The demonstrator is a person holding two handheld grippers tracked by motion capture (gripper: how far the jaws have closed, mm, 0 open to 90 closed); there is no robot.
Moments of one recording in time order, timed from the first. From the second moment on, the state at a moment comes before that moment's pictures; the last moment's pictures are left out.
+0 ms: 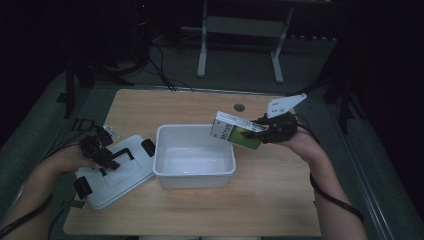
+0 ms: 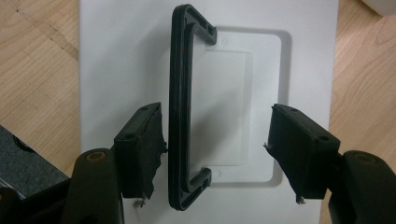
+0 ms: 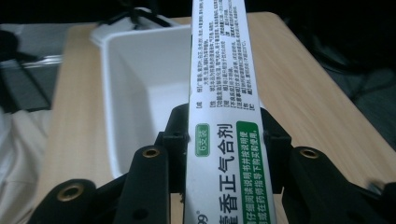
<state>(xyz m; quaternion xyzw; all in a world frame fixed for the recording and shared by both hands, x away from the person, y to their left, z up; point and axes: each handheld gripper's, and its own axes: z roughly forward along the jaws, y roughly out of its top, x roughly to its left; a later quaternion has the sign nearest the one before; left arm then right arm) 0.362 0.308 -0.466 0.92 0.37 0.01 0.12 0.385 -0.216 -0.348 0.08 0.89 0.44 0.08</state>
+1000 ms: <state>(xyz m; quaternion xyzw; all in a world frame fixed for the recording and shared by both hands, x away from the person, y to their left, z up) 0.360 0.313 -0.475 0.92 0.37 0.00 0.11 0.383 -0.111 -0.410 -0.02 0.92 0.38 -0.03</state>
